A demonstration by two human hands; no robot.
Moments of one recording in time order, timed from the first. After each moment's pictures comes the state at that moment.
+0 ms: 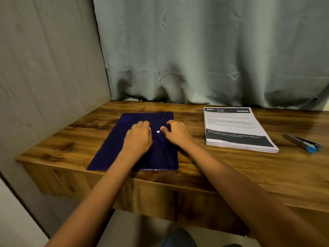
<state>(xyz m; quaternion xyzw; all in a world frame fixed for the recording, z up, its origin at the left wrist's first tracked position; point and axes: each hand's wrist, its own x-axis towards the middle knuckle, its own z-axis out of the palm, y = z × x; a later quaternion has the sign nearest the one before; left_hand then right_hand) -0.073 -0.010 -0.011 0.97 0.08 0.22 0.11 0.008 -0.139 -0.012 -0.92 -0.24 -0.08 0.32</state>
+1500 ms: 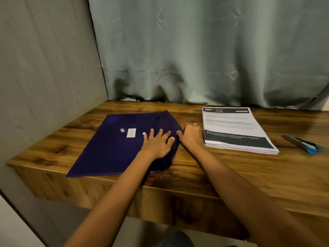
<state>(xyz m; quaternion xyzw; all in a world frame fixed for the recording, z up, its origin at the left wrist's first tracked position) -0.029 -0.049 -0.034 0.99 0.04 0.01 0.14 0.046 -0.173 -0.037 -0.96 -0.10 -0.14 0.24</state>
